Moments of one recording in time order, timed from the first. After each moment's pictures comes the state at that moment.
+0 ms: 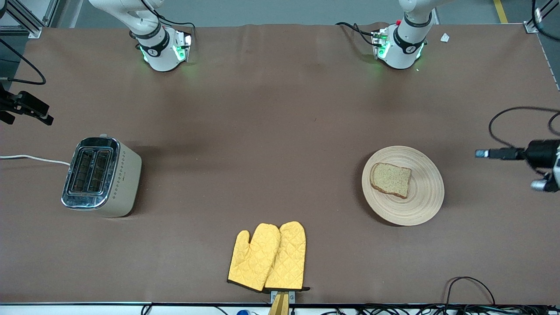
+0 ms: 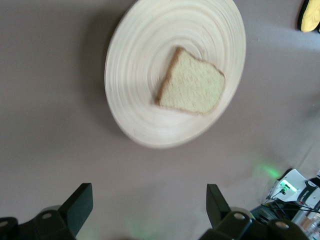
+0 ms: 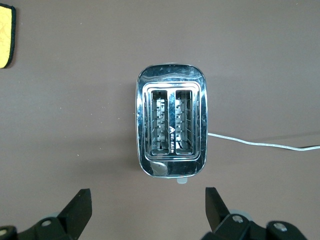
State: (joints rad) left arm 0.36 0.58 -0.04 -1.45 -0.43 1.51 0.37; right arm 0.01 -0.07 -0.12 -1.69 -0.01 1.67 -0.07
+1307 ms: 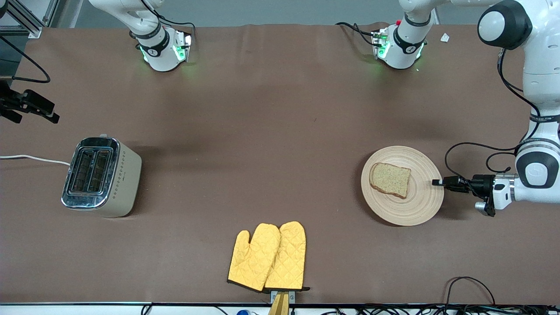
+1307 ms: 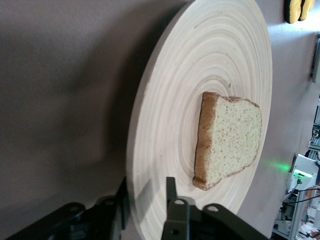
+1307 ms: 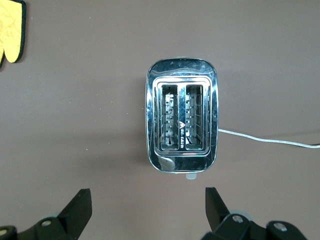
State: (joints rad) left arm 0.36 0.87 -0.06 -1.44 -0.61 1.73 0.81; right arm 0.01 -0.07 -0.11 -1.69 0.02 1.65 -0.07
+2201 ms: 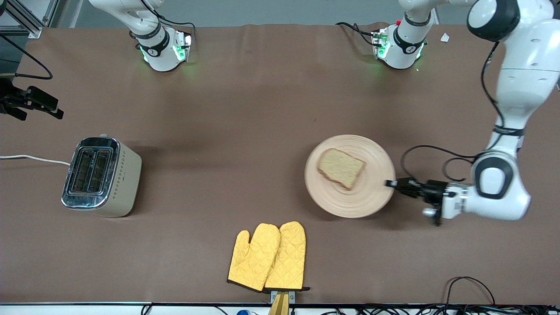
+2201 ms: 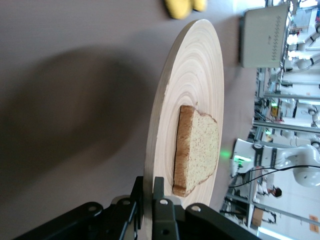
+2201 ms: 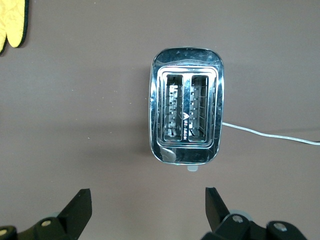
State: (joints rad) left arm 0.22 0.86 -0.39 -1.41 -0.67 1.76 0.57; right arm 0.01 -0.07 -0.11 -1.68 0.02 1.61 -0.11
